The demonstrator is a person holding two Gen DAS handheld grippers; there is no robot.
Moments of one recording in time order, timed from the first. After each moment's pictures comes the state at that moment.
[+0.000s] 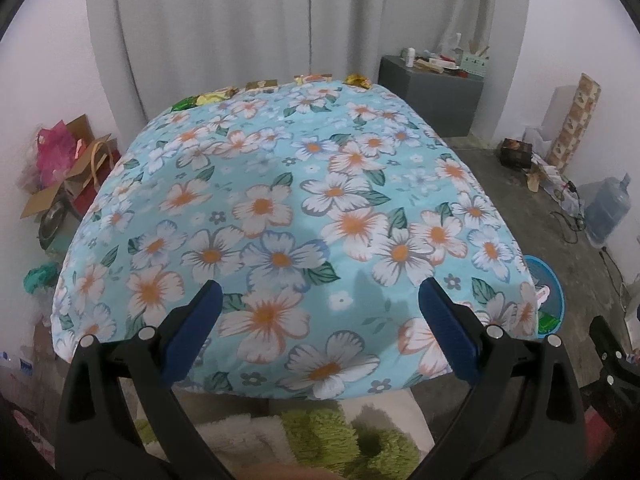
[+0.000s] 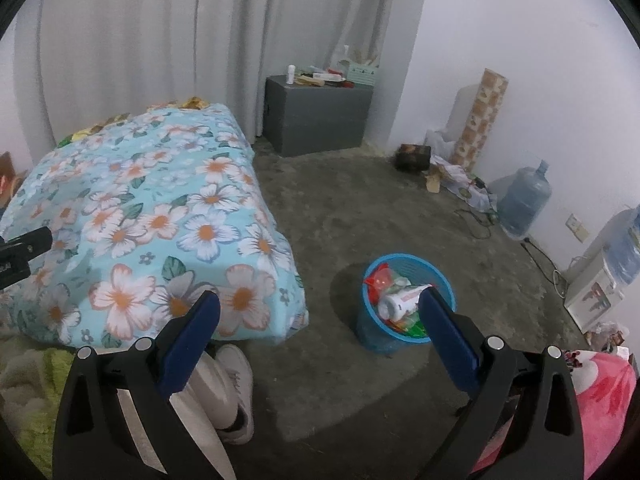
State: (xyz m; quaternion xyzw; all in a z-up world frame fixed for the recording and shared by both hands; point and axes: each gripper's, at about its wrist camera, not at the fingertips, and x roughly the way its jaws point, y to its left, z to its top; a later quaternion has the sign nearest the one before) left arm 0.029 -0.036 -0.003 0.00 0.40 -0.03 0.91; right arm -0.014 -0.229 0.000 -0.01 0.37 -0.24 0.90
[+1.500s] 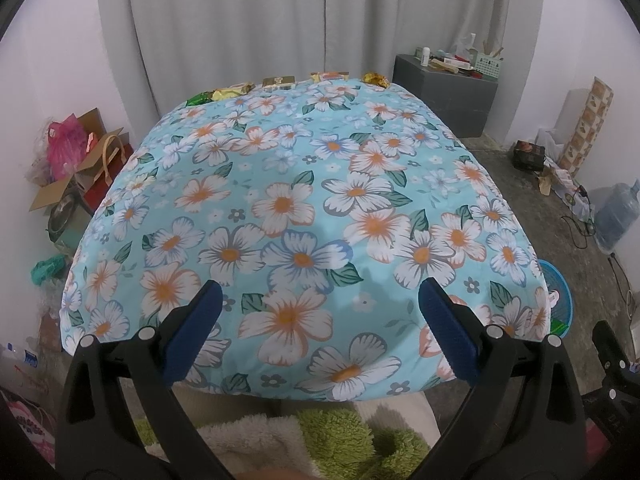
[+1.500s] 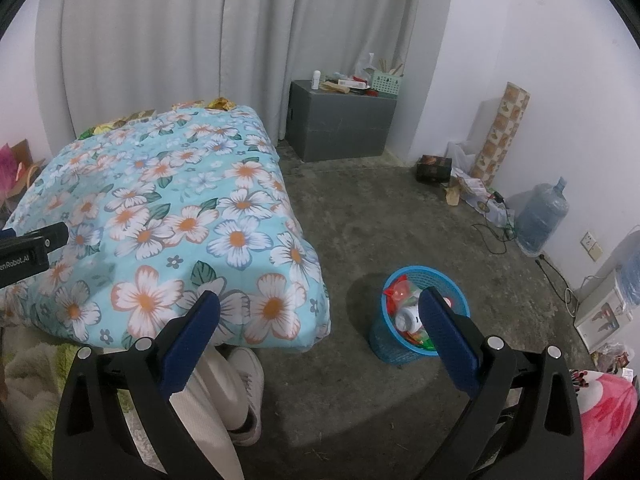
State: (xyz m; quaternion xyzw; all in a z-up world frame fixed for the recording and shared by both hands) left arm 0.032 -0.026 -0.004 0.00 0.41 -0.01 0.91; right arm -0.005 -0.213 0.001 -0.03 0.37 -0.20 0.91
